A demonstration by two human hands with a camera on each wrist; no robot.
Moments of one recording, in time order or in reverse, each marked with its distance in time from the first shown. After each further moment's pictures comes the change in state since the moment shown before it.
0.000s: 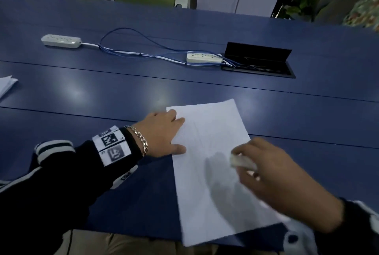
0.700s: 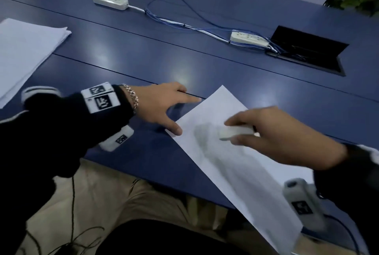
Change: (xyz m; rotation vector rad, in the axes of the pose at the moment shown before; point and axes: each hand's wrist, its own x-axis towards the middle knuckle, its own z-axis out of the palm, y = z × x) left_hand -0.079 -0.074 0.014 -0.310 -0.038 0.036; right_hand 0.064 -0.065 -0.006 -0.055 -0.219 -0.270
